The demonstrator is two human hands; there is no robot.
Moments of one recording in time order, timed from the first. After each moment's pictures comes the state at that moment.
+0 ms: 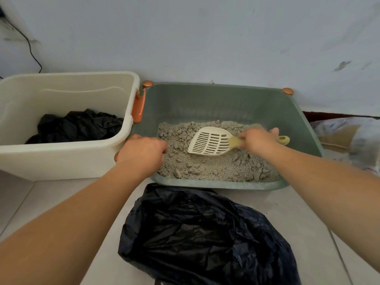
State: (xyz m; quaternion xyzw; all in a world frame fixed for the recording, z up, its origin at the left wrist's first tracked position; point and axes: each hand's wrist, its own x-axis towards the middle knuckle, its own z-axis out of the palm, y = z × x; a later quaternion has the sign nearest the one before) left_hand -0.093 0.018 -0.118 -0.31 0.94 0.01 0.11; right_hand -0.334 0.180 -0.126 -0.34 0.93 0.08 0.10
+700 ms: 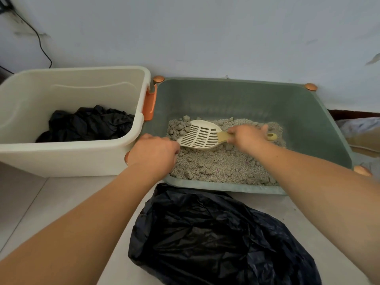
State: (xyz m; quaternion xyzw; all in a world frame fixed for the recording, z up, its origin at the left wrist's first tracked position) left_hand -0.093 0.024 -0.113 -0.31 0.94 0.00 0.11; right_hand -0.314 0.124 -0.151 -0.37 0.92 0.01 0.12
